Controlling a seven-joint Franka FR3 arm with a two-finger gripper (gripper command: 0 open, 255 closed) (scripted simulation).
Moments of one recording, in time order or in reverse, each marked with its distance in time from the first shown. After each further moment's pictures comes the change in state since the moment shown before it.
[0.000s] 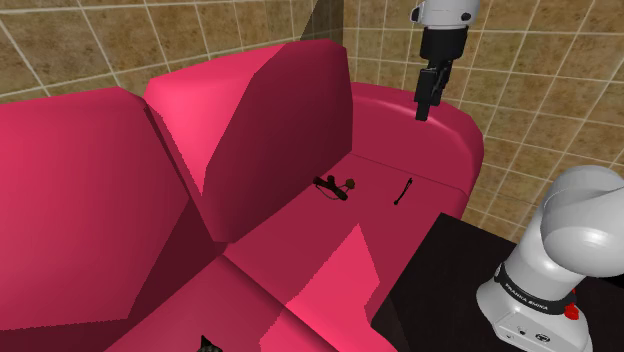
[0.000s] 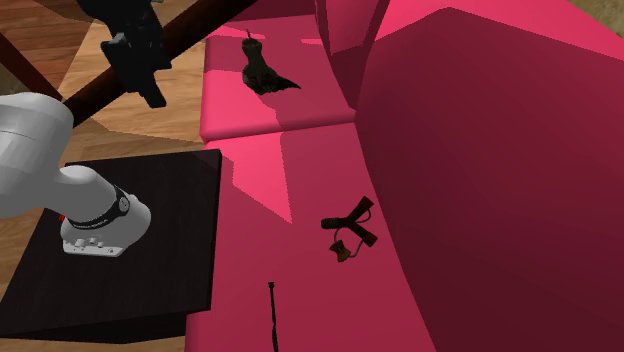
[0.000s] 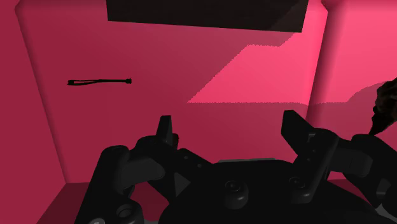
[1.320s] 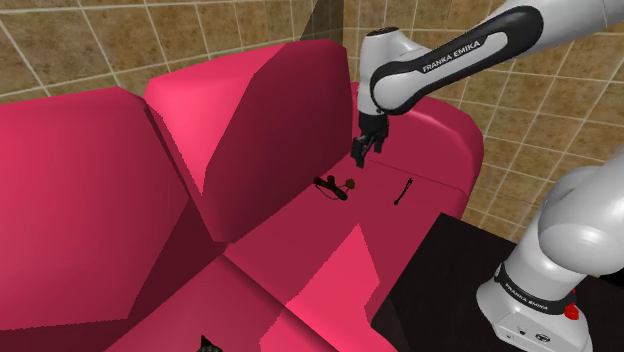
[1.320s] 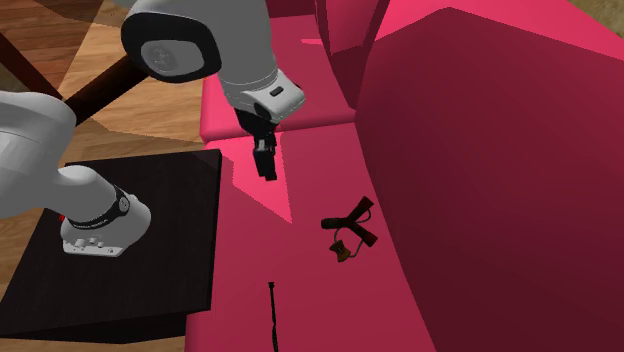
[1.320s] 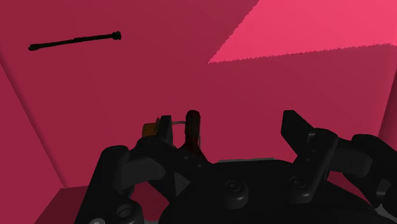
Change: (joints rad) arm -0.061 0.452 0.035 -0.151 -0.065 0.654 0.142
